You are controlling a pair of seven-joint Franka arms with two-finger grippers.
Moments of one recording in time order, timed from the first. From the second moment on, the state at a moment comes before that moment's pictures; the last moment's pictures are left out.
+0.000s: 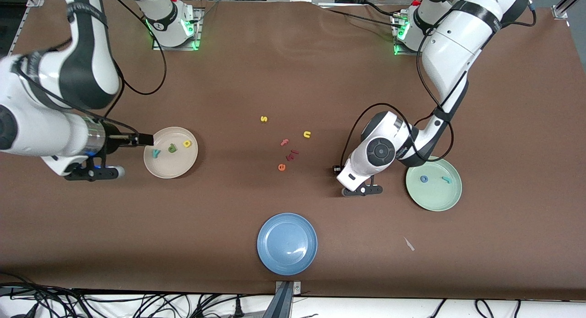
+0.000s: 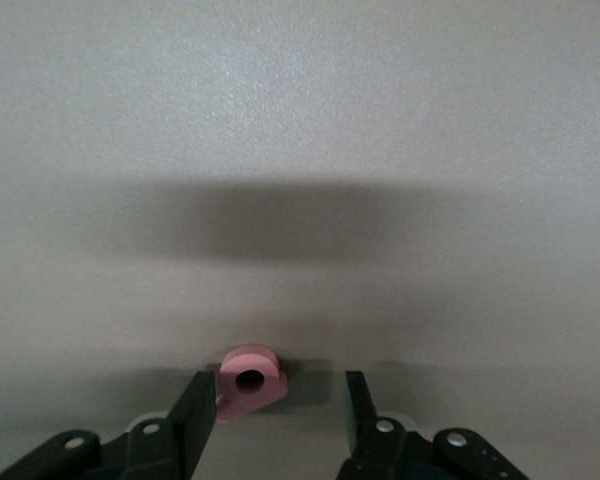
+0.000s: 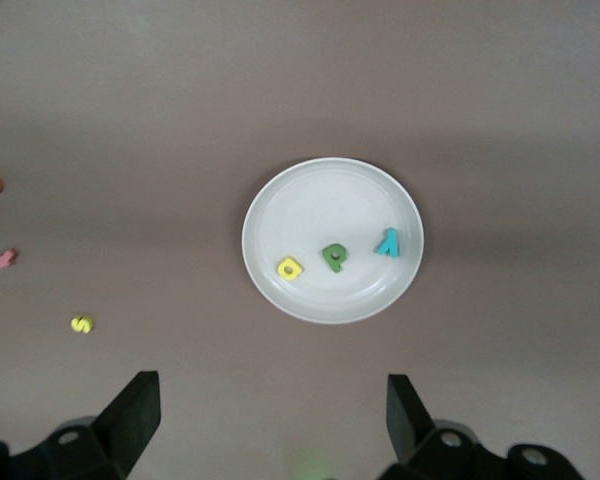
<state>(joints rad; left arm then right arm) -0.14 0.83 -0.39 -1.55 0.21 2.26 -0.66 0.40 0.44 -0.34 -1.31 0.20 1.47 0.02</state>
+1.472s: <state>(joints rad) -0.04 0.73 -0.39 -1.49 0.19 2.01 -0.54 0.06 0.00 -0.02 -1.67 0.06 1.62 0.07</state>
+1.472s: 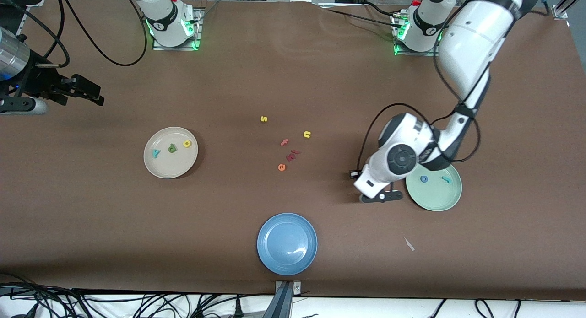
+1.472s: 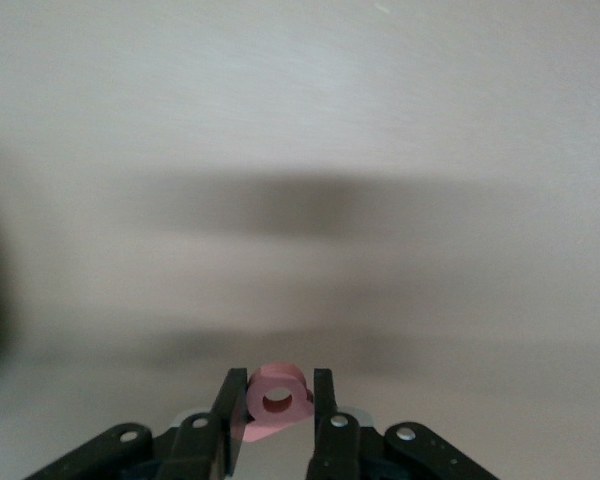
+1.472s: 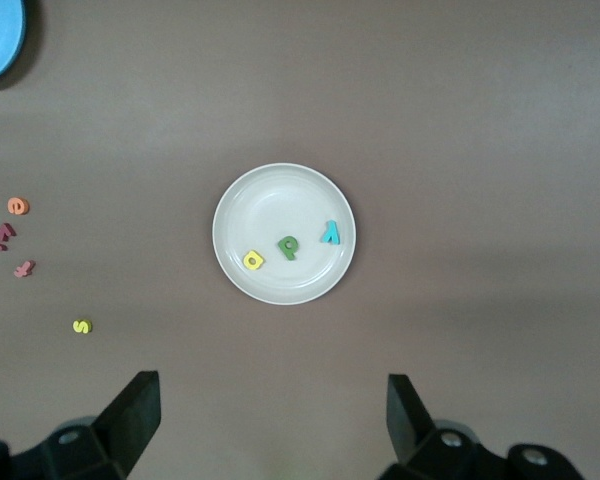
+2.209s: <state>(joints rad) 0.29 0.74 -0.38 -1.57 0.20 1.84 -0.14 0.05 0.01 -0.02 -1.67 0.06 1.56 0.07</state>
